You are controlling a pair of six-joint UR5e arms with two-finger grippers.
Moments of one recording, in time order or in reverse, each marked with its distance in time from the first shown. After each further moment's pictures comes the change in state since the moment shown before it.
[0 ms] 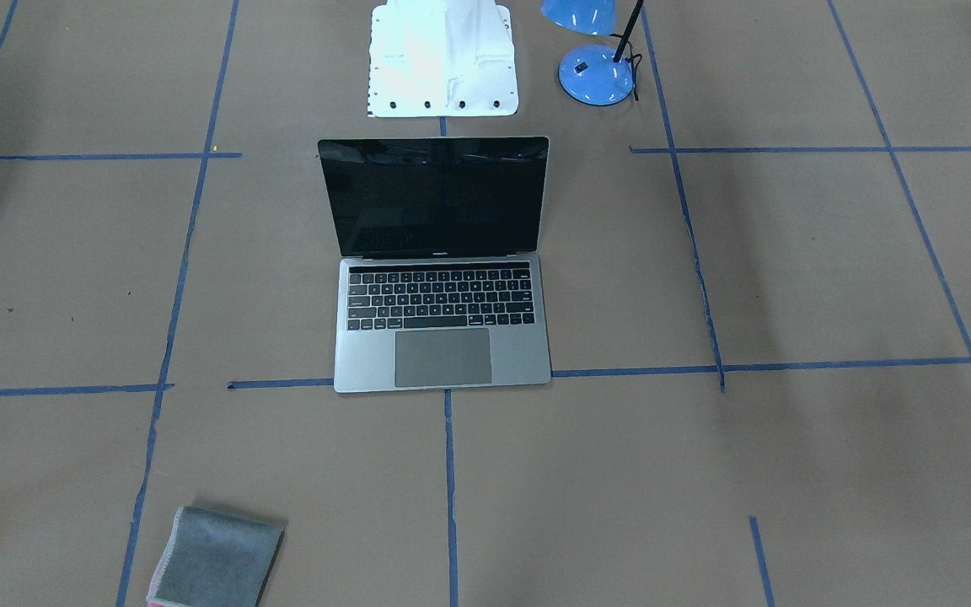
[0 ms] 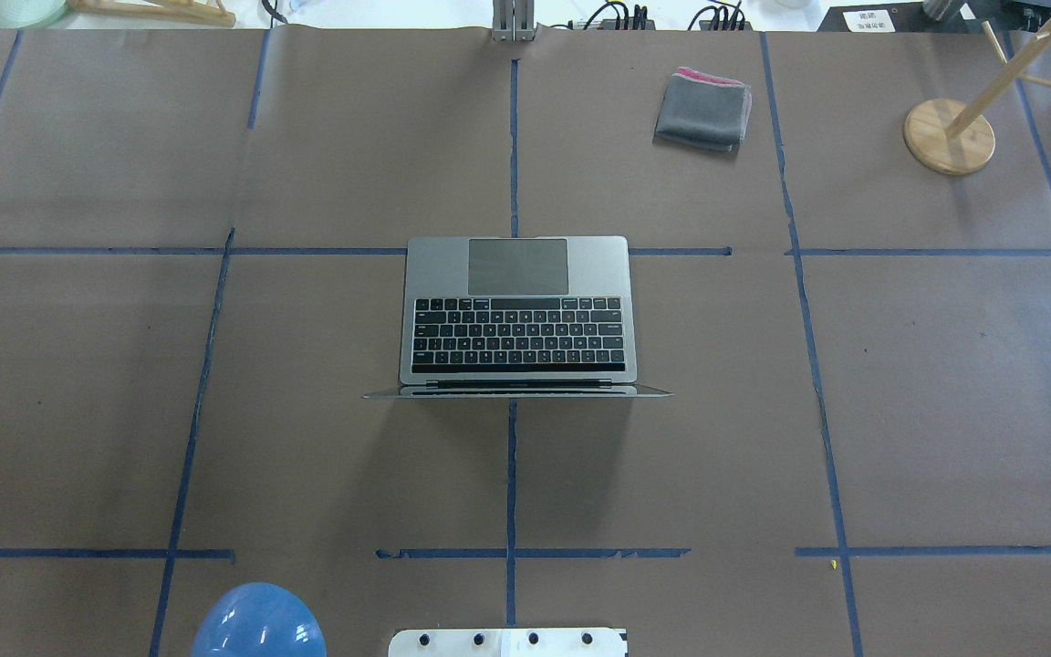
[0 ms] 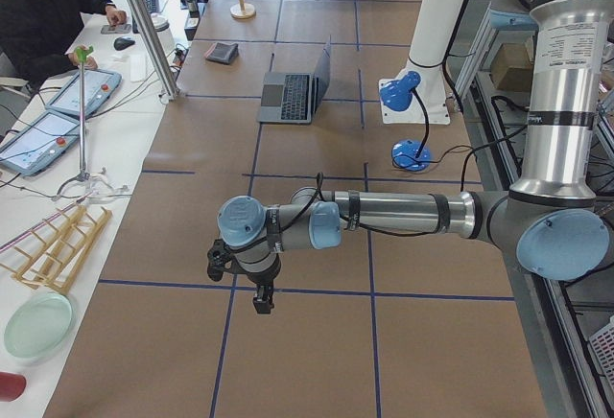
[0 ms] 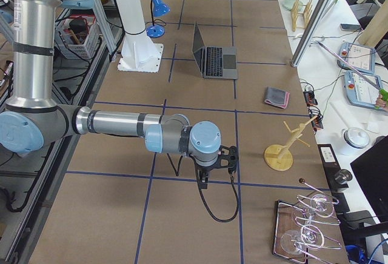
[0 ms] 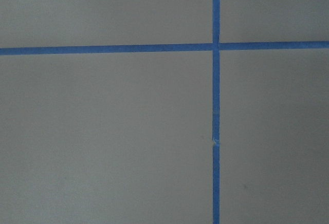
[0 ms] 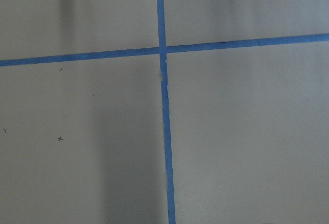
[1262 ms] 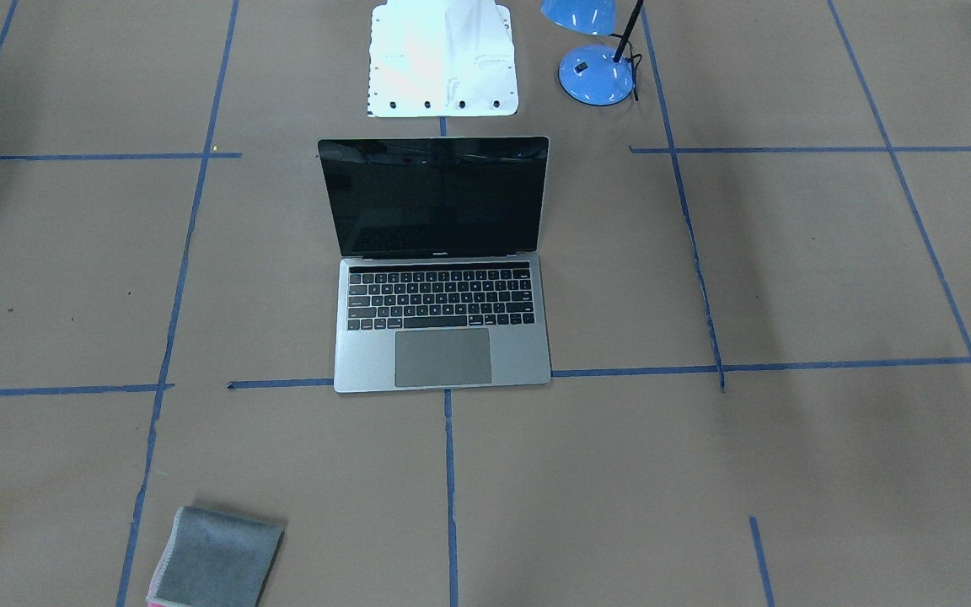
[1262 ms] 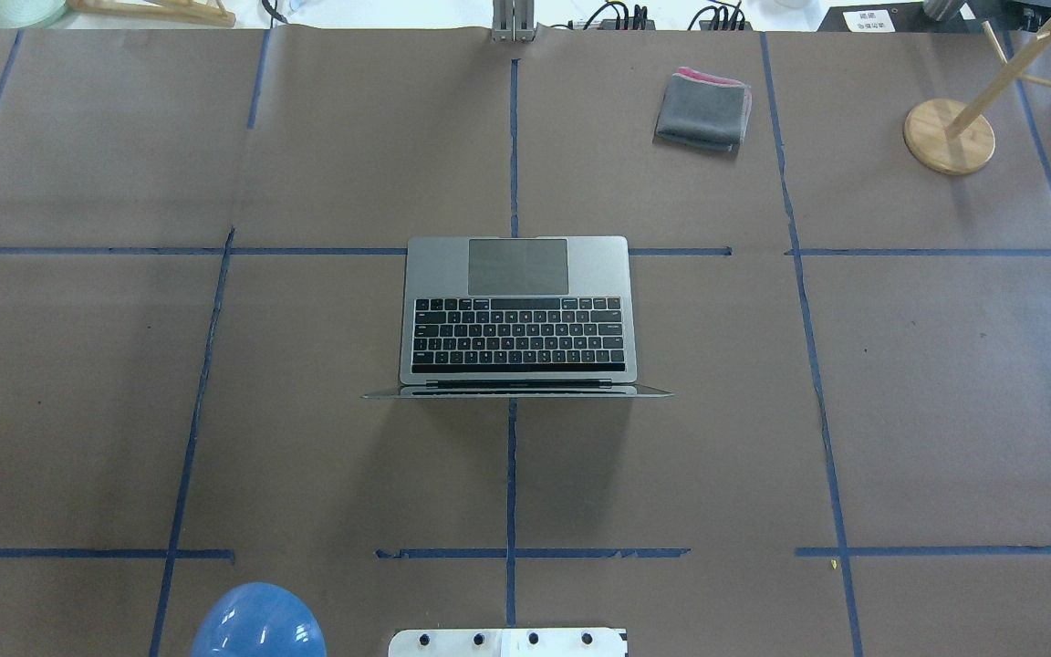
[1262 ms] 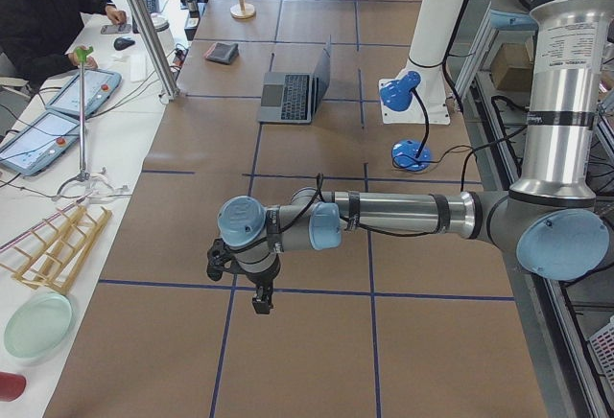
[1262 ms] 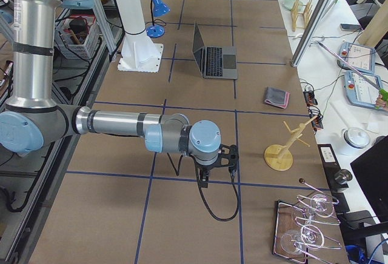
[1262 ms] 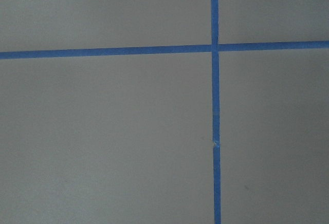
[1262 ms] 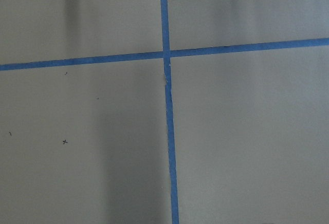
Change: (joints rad) left arm 0.000 0.001 0.002 -0.010 -0.001 0.006; right arm 0.000 0.001 0.006 0.013 0.003 0.013
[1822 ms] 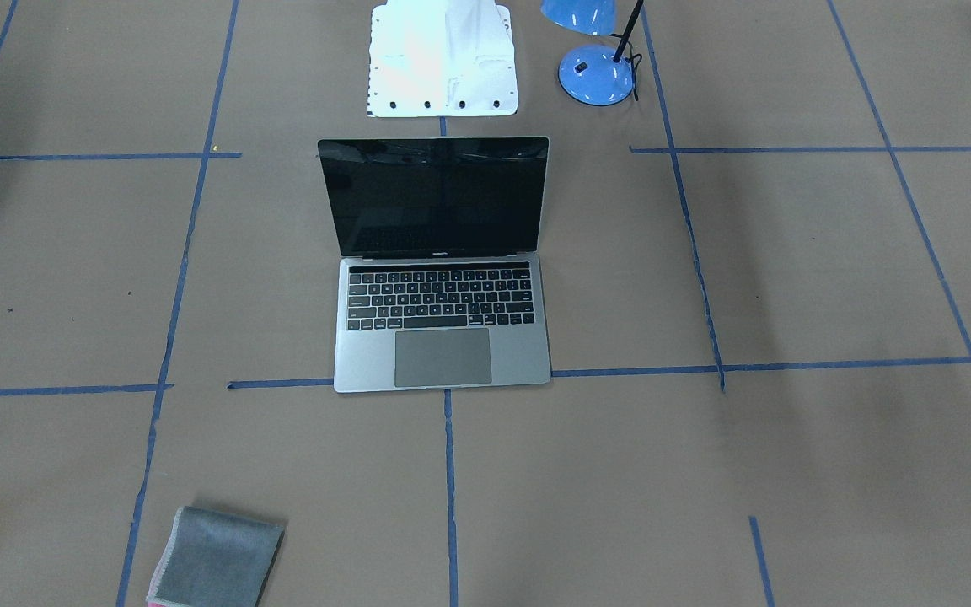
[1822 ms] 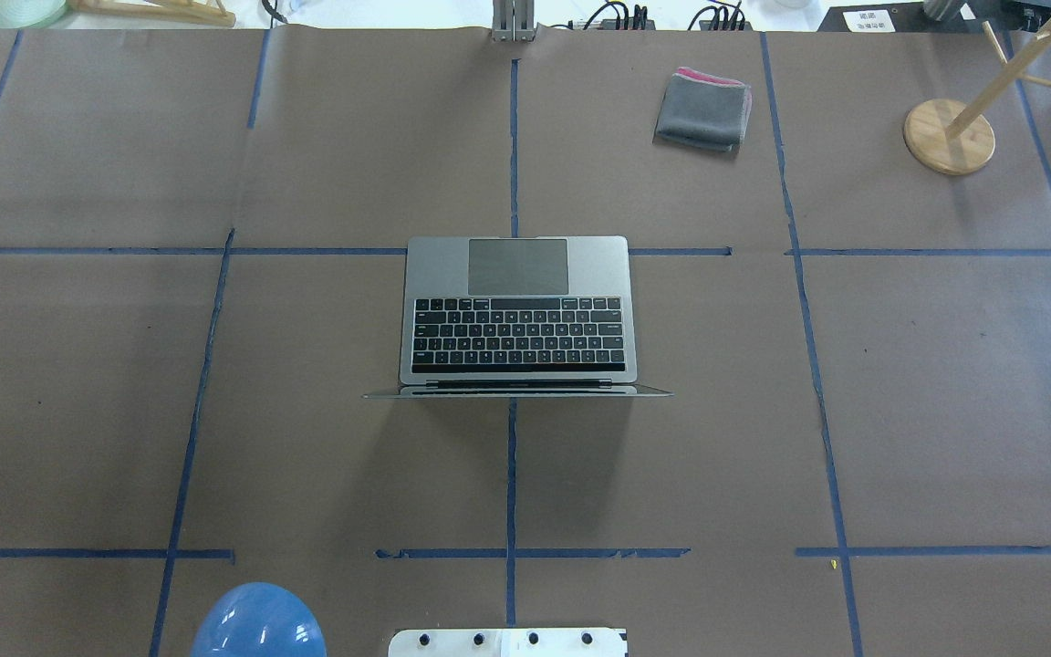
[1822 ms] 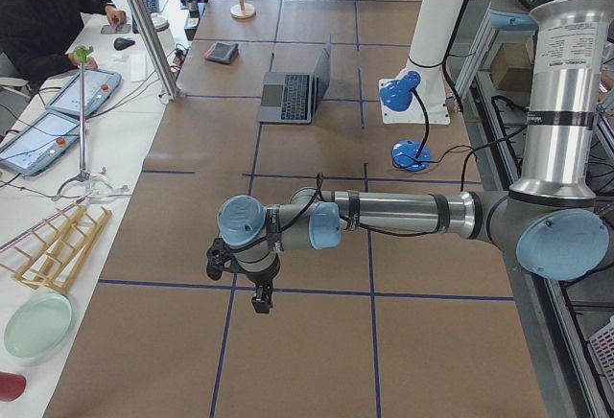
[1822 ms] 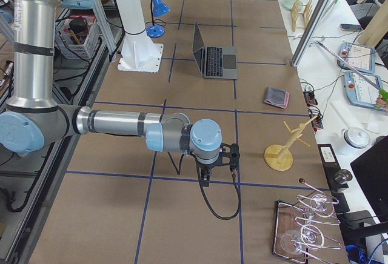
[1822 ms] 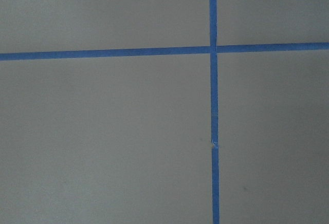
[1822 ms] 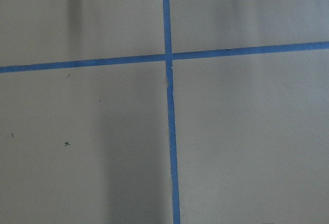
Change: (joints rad) left arm 0.000 -0.003 -0.007 0.000 0.000 -0.003; right arm -0.001 0.003 0.000 0.001 0.000 0.002
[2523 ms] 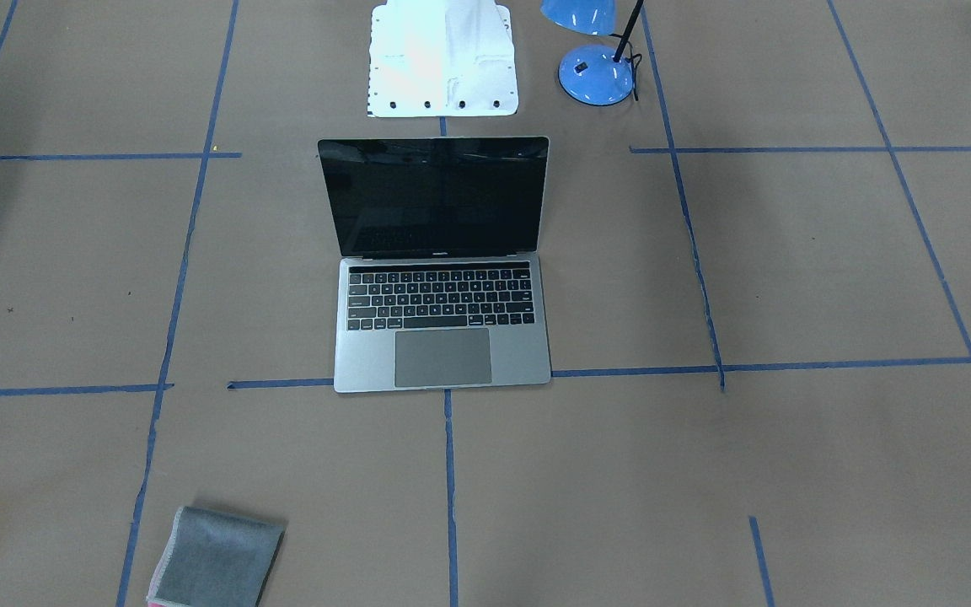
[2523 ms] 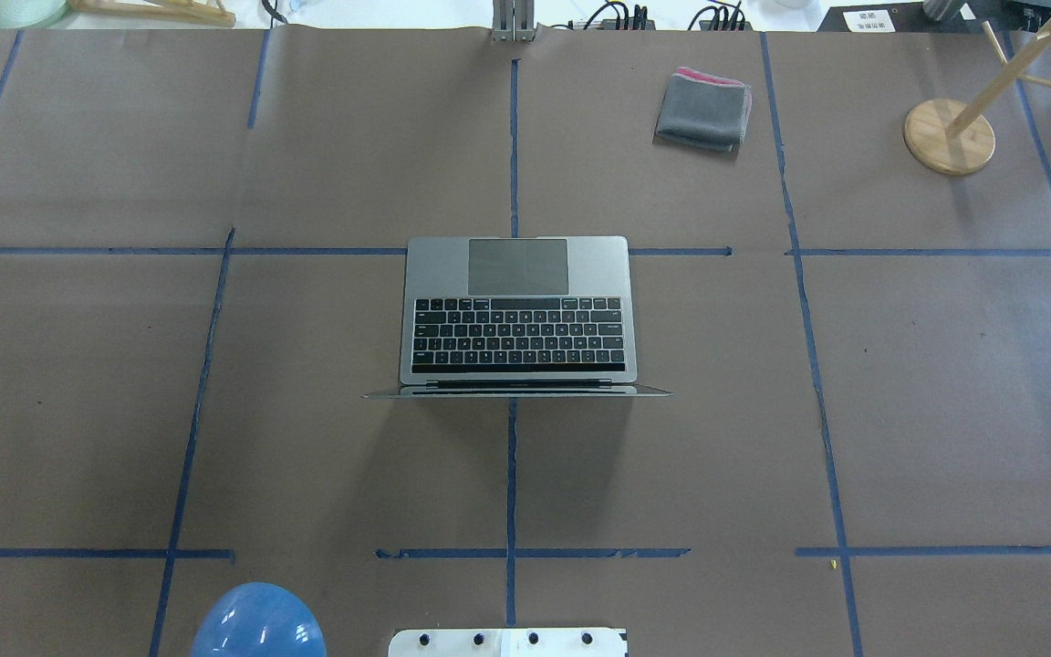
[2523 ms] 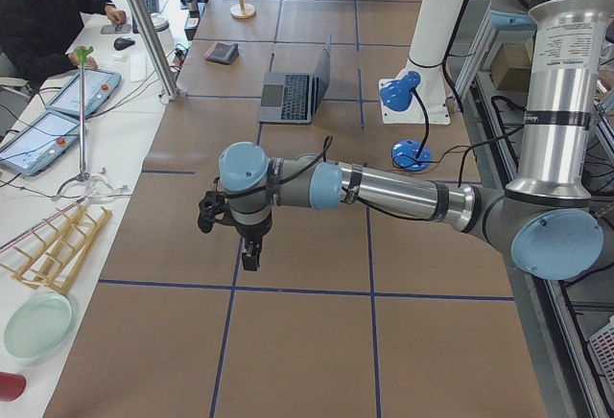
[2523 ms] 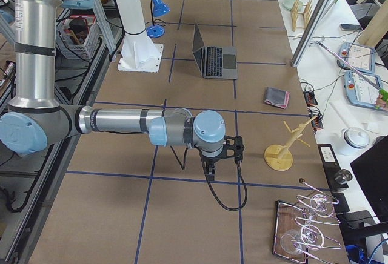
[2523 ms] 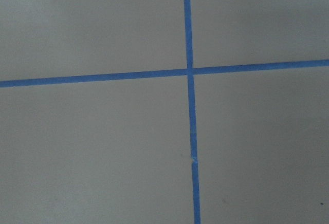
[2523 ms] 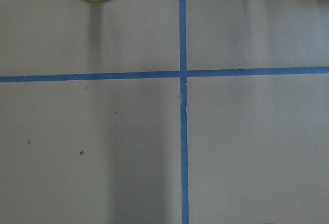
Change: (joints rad) left arm 0.022 -0.014 -0.224 0.014 -0.040 -0.192; right arm -0.004 0.022 0.040 0.001 -0.003 -0.001
